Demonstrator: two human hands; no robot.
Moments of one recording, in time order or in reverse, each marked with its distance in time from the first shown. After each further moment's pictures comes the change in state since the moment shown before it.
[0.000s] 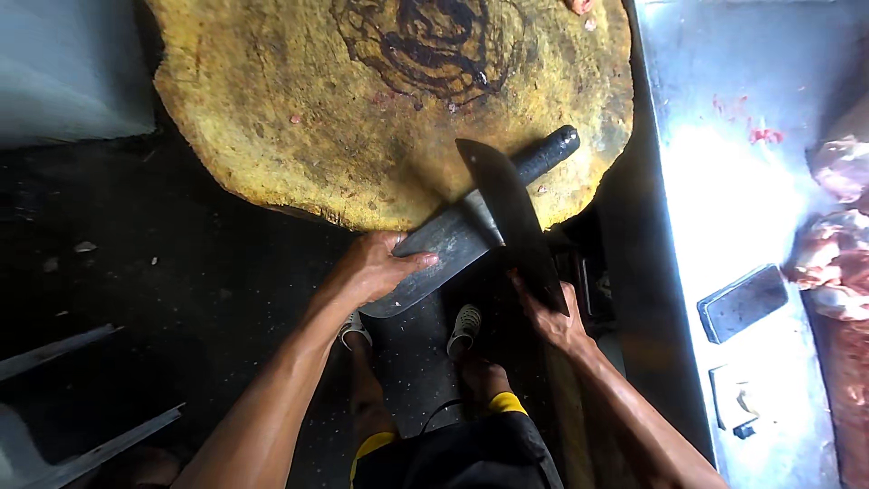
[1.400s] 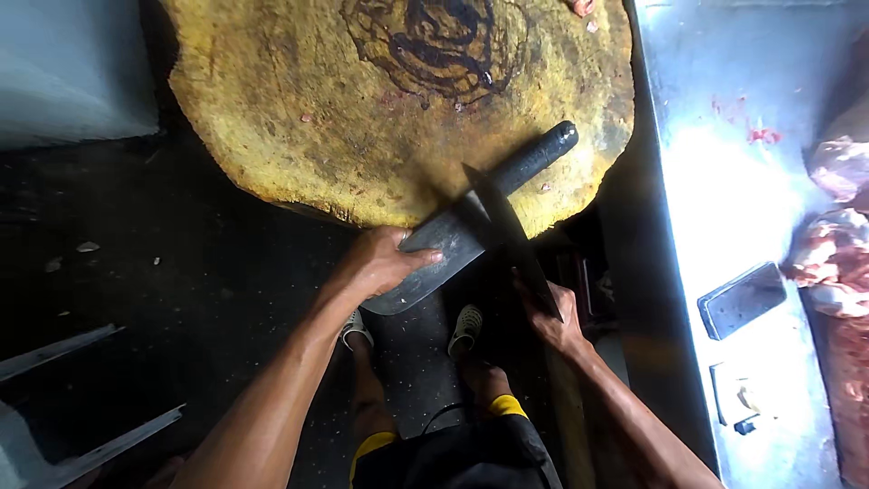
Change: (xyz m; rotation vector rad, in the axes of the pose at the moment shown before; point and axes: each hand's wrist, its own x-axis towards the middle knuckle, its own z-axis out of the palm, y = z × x) left_hand 0.002 0.001 -0.005 0.025 -0.031 -0.034; right_hand -0.012 0.016 0.010 -0.192 0.070 -0.106
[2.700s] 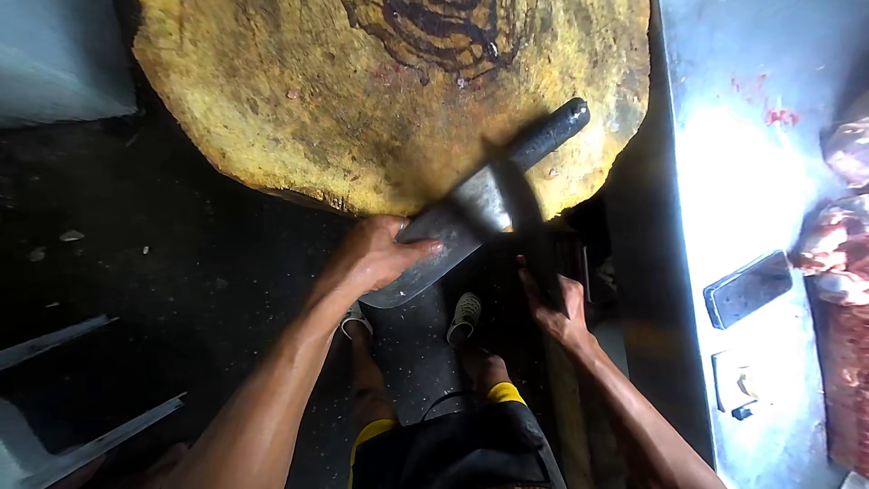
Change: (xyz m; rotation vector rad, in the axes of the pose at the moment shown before) left_hand 0.000 -0.005 0.001 -0.004 0.019 0.021; right_hand -0.004 -0.004 0.002 -0.014 0.057 -0.019
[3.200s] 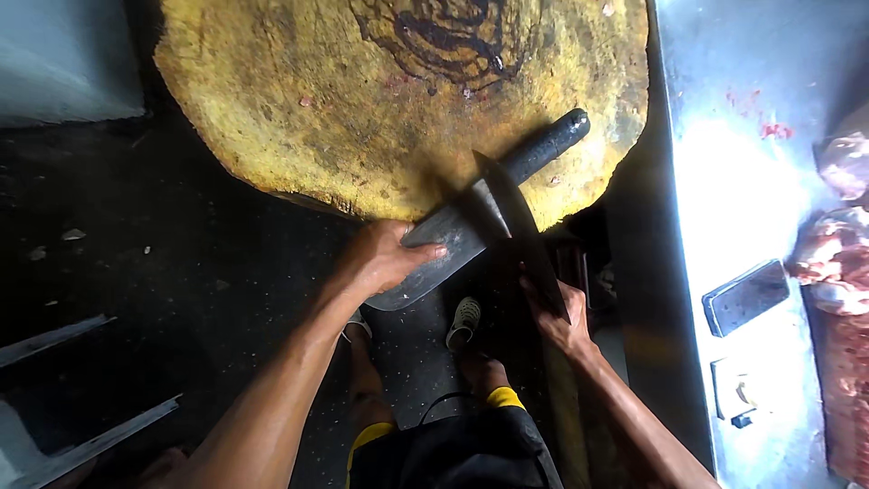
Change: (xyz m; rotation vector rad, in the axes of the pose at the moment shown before) left_hand -0.001 0.000 0.000 -0.002 0.009 -0.011; right_hand -0.001 -0.008 -0.003 -0.023 0.000 0.029
